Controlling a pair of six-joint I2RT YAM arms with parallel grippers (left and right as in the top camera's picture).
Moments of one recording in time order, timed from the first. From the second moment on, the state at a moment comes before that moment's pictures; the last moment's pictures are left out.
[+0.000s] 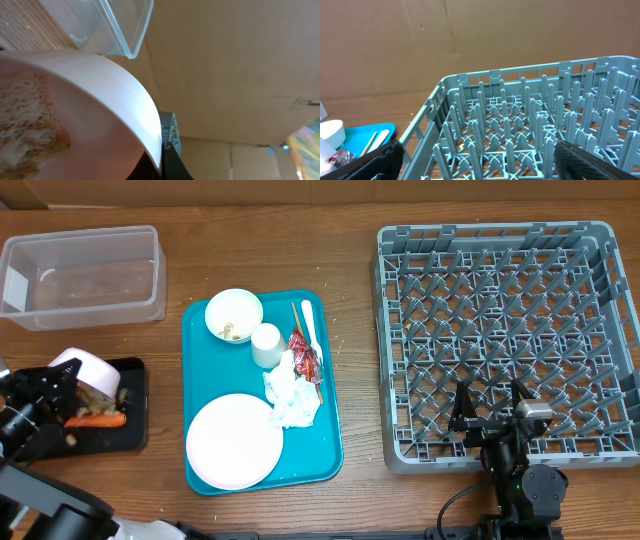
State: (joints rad) left arm 1.05 1.73 1.12 -0.81 1.34 -0.09; right arm -0.03 0.01 0.02 -0.03 -0.12 0.15
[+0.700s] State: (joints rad) left arm 1.15 1.84 1.12 -0.84 1.50 -0.08; right arm -0.03 0.01 0.02 -0.02 -0.12 0.15
